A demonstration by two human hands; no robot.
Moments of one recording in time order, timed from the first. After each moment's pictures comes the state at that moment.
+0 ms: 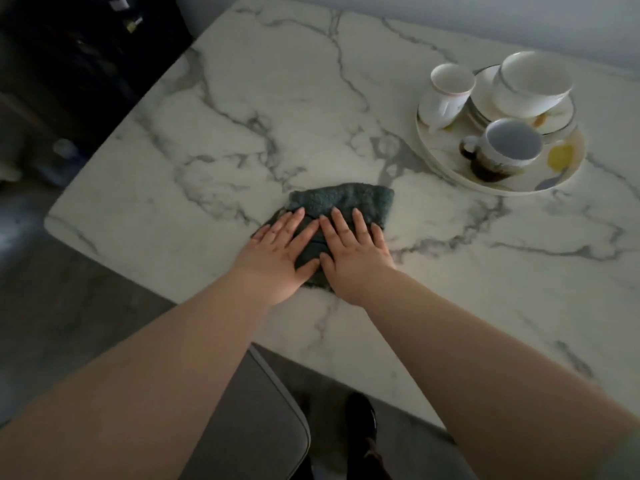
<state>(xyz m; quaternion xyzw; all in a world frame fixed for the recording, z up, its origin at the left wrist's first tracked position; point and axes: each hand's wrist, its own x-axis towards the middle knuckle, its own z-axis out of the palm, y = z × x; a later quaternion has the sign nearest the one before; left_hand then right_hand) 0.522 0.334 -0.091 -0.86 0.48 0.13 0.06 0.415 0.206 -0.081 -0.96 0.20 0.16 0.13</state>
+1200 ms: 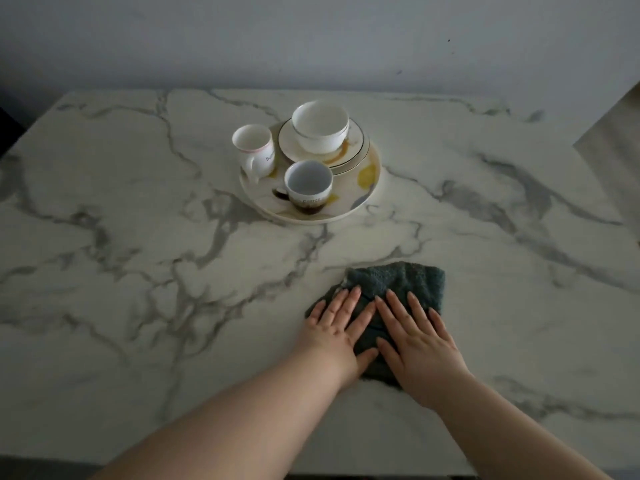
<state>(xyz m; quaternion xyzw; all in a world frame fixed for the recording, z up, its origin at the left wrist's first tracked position) 0.279 0.147 -0.078 -0.72 0.65 0.22 0.14 0.124 0.084 -0.079 -0.90 0.40 0.13 0.14</state>
